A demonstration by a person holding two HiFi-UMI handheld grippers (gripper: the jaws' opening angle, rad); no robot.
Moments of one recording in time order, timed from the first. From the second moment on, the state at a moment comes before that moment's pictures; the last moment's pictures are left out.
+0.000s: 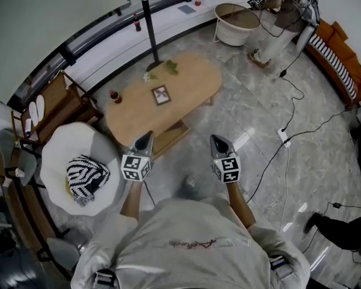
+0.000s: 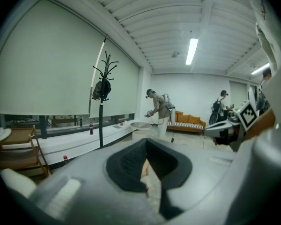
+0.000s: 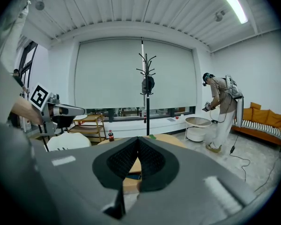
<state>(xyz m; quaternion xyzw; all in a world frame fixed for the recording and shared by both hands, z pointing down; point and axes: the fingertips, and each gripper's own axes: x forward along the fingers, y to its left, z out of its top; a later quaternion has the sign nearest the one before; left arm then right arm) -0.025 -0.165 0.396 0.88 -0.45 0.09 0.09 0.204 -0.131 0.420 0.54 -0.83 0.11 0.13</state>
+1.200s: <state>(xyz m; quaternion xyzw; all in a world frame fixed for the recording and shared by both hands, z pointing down) 0.032 -0.268 0.426 0.88 -0.43 0.13 0.12 0.258 -0.234 0.445 0.54 -0.82 0.14 0.14</state>
